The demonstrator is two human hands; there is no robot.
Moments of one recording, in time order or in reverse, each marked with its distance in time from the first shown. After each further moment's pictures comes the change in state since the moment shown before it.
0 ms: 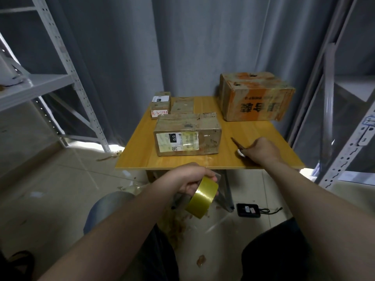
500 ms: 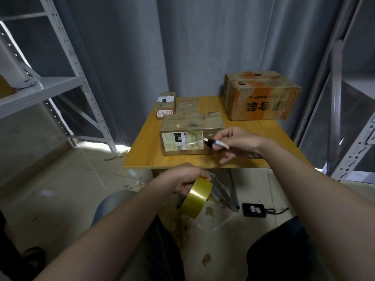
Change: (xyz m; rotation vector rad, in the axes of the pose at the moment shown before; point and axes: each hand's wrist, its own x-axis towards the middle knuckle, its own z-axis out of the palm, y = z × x) left_hand -0.011 -0.015 -0.015 -0.004 0.097 0.017; right_hand -0.033 -0.067 -0.018 0.751 -0.937 -0.382
